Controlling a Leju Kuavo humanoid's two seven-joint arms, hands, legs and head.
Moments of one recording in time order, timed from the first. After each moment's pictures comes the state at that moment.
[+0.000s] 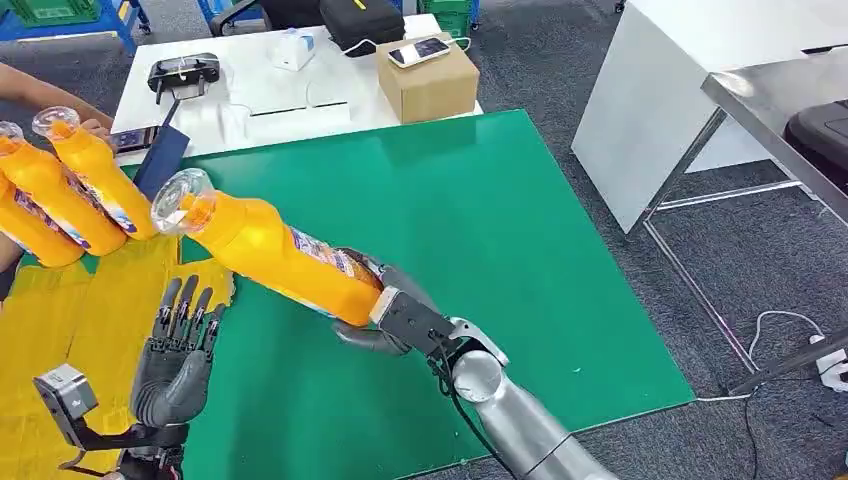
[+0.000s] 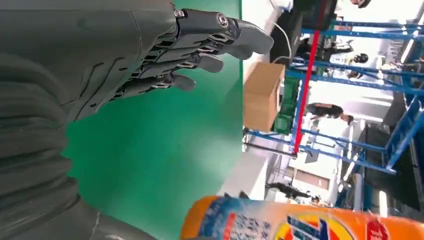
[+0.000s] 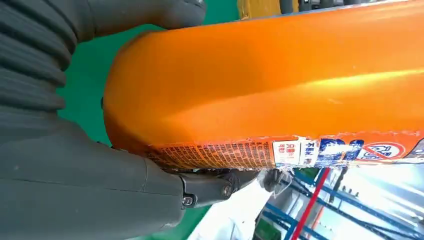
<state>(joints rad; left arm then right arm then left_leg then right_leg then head) 0.20 -0.08 0.04 -1.73 0.29 -0.29 -0.30 -0.38 0.18 0.65 -1.16 0.17 0.11 -0.24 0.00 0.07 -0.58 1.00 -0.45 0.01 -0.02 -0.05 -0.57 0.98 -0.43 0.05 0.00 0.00</state>
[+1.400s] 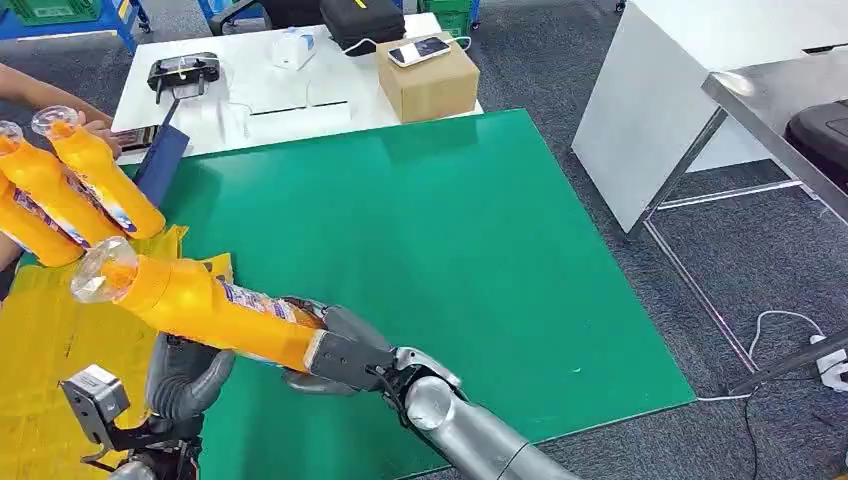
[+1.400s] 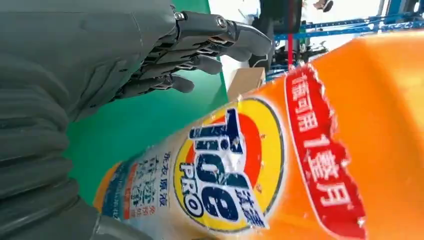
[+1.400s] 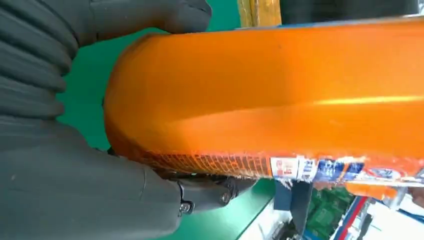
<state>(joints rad) 0.18 -0.08 -0.04 -1.75 0.08 -0.21 -0.39 -0.41 0.27 0.85 -0.99 0.19 0.12 -0.22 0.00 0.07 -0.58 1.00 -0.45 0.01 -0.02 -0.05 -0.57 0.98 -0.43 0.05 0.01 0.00</state>
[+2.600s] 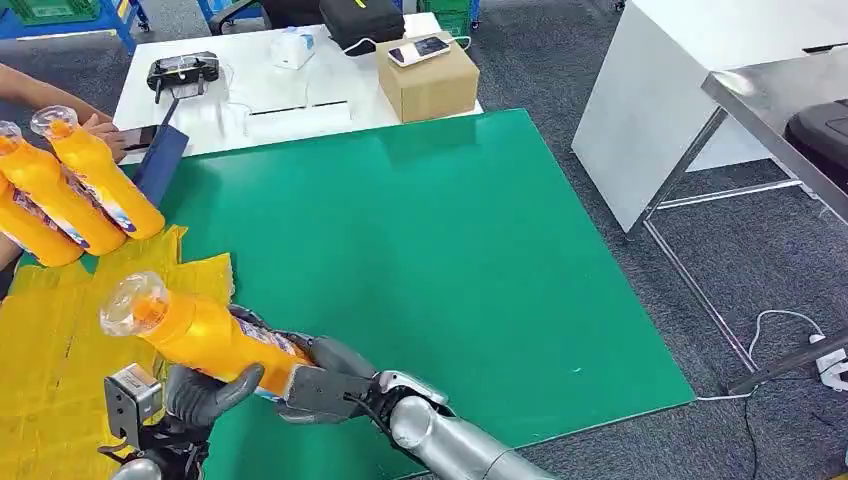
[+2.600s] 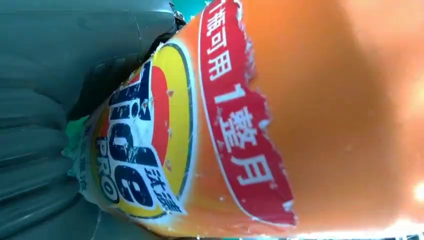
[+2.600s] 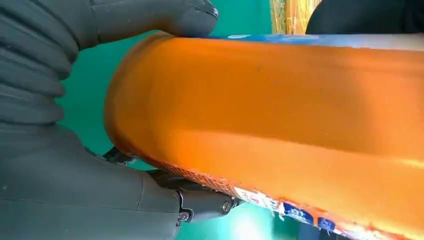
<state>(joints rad) 0.16 -0.01 -0.11 -1.71 0.02 -0.26 -0.39 -0.43 0.32 0.94 -0.81 0.20 0.12 -0.25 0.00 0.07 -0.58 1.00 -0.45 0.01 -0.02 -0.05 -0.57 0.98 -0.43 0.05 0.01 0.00</state>
